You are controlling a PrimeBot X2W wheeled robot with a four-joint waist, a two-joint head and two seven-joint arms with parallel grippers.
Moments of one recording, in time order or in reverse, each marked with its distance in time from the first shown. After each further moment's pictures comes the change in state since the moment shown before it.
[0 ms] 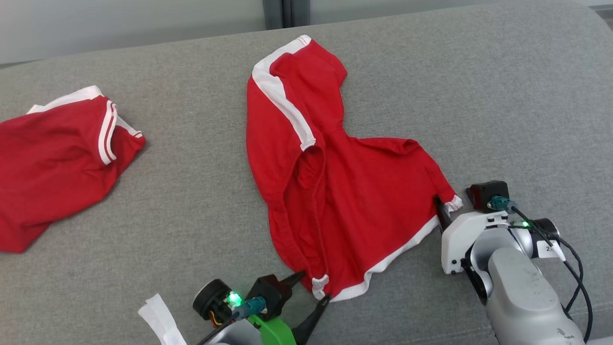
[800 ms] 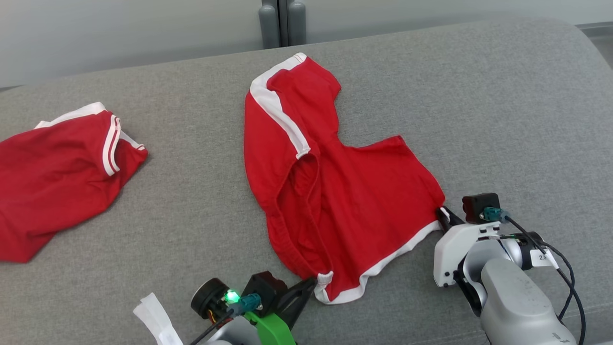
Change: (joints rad) left arm -0.014 0.005 -0.012 0.019 -0.045 0.018 -0.028; right arm -0.008 -0.004 0.072 0.083 0.109 0.001 -0.028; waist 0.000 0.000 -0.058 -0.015
